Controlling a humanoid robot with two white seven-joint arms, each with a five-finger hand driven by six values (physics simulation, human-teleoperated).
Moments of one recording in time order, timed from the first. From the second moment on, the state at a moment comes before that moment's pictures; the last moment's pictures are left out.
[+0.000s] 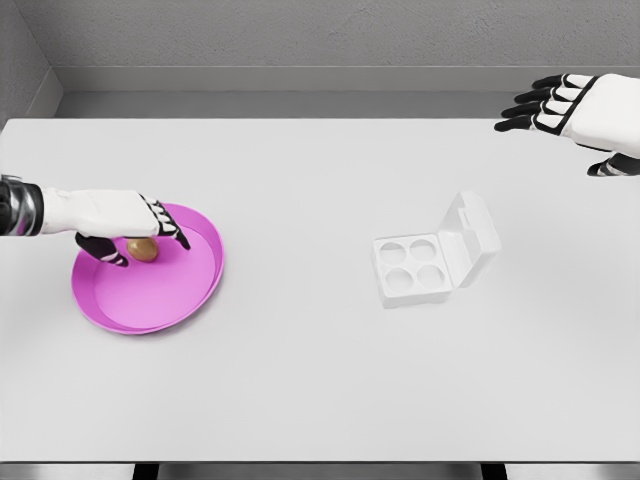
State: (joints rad) left arm -0.90 0.95 -1.06 -1.37 -0.31 -0.61 -0.54; right arm -0.57 -1.07 0.29 -1.72 0.27 -0.61 0.61
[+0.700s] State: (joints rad) left arm -0.89 0.93 -1.06 -1.31 -0.38 -0.61 -0.46; right arm -0.59 -1.07 0.29 -1.71 0.26 -0.61 0.61
